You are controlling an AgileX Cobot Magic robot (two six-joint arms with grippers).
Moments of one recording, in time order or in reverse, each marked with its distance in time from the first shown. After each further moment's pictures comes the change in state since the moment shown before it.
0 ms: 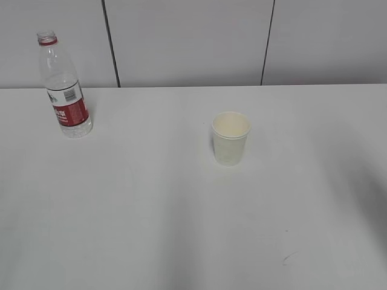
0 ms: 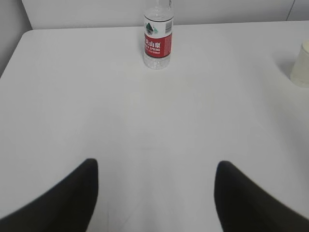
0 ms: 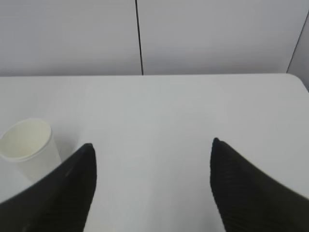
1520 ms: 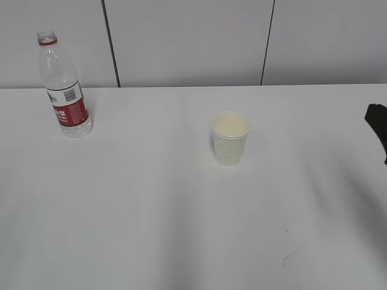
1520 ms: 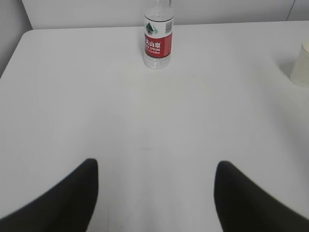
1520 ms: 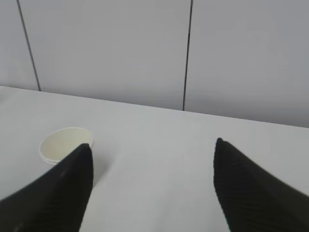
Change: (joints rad) left arm 0.000 0.000 0.000 0.000 0.000 0.000; right arm 0.000 0.157 0.217 -0.356 -0.577 0.212
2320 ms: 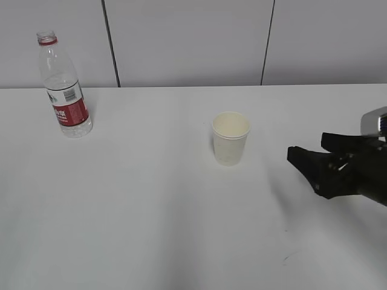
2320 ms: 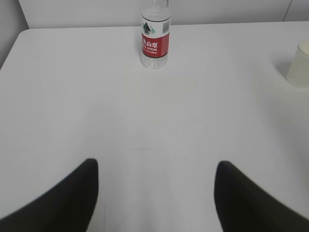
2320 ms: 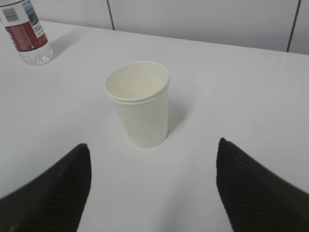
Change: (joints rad) left arm 0.000 0.000 0.000 -0.012 0.000 0.000; right arm 0.011 0.546 -0.099 -0.300 -0.310 0.155
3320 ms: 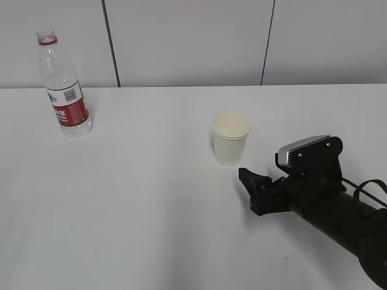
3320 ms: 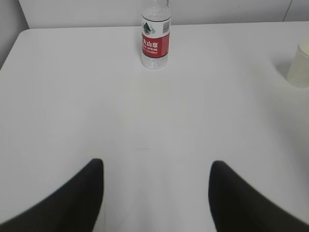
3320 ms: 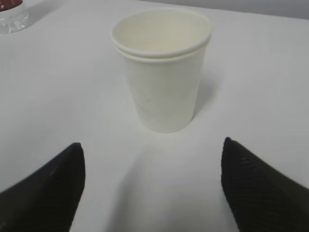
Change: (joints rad) left arm 0.000 0.000 0.000 0.000 0.000 0.000; right arm 0.351 0.402 -0.106 0.528 -0.223 -0.268
